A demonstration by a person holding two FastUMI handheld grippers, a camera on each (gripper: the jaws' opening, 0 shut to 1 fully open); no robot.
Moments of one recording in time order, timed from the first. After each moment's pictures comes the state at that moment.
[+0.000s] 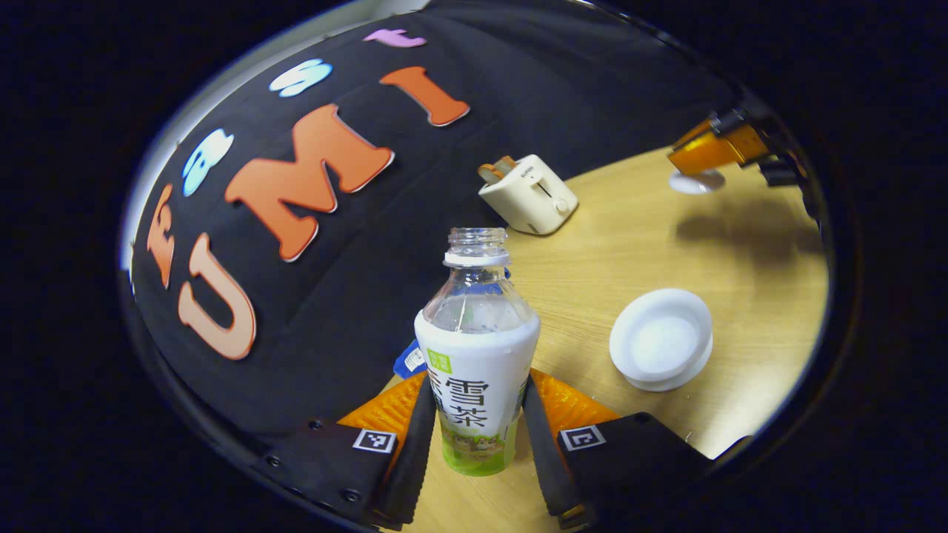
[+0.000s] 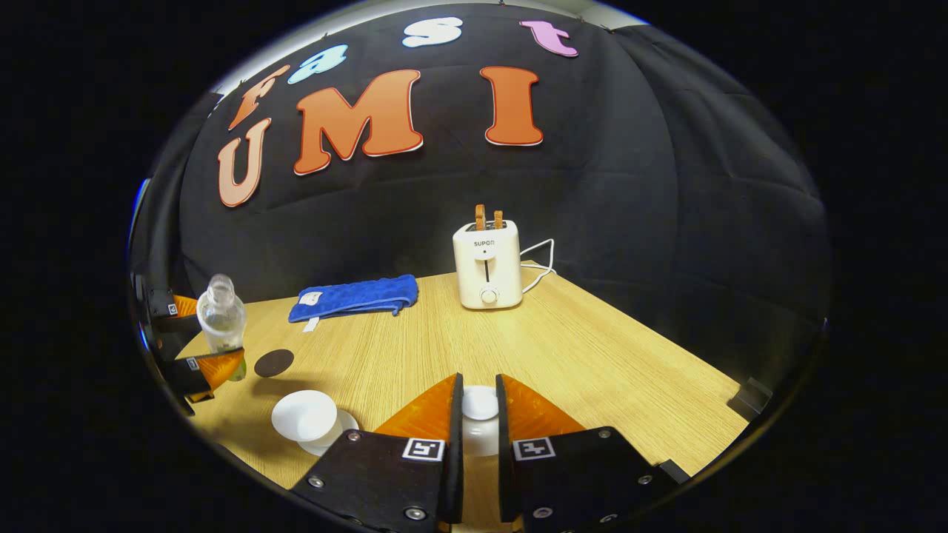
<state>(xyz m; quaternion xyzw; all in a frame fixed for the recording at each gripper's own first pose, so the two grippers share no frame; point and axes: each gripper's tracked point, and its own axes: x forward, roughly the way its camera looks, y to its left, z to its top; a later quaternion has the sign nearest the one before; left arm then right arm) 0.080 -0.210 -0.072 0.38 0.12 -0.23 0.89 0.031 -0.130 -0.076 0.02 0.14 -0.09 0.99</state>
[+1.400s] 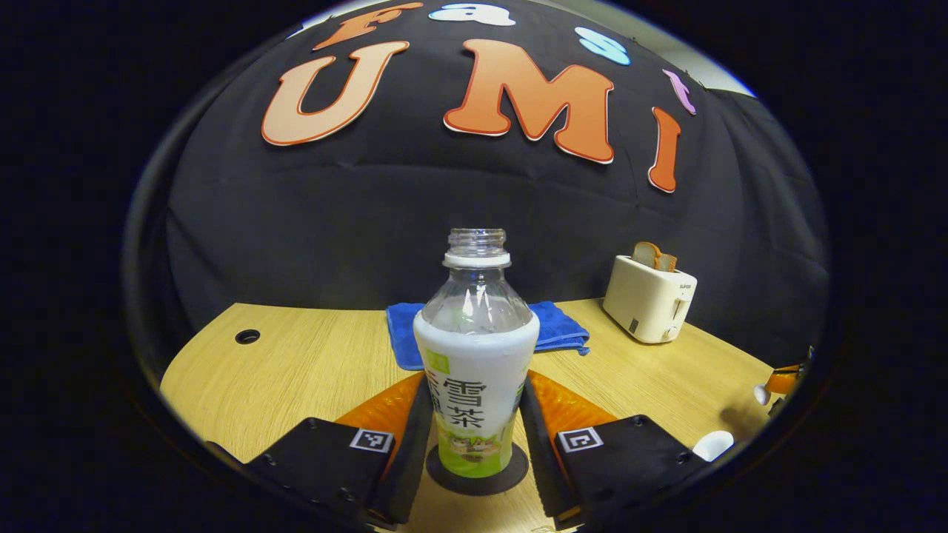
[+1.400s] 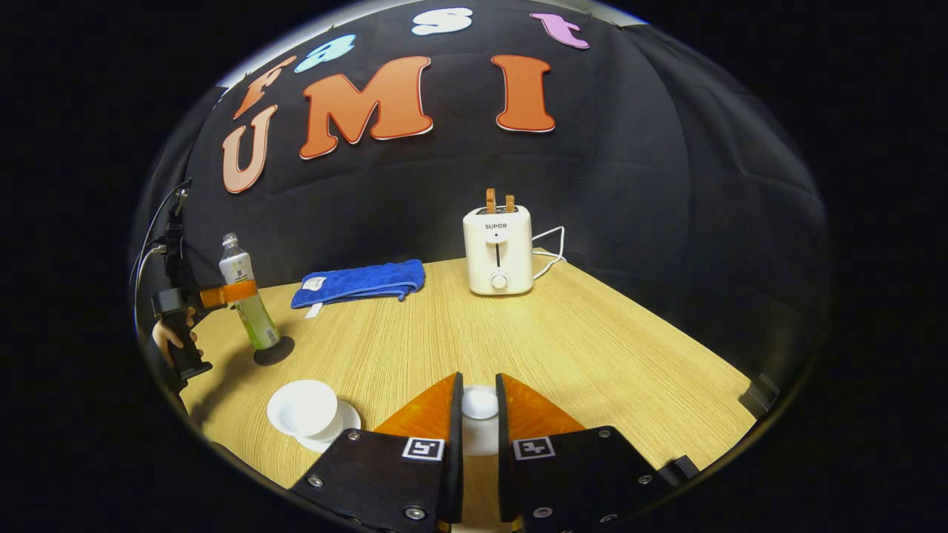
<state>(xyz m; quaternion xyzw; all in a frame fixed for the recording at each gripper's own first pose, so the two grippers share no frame) 0.206 -0.120 -0.074 0.00 0.17 -0.16 0.97 0.040 -0.123 -0.091 0.01 0.16 -0.08 0.98</state>
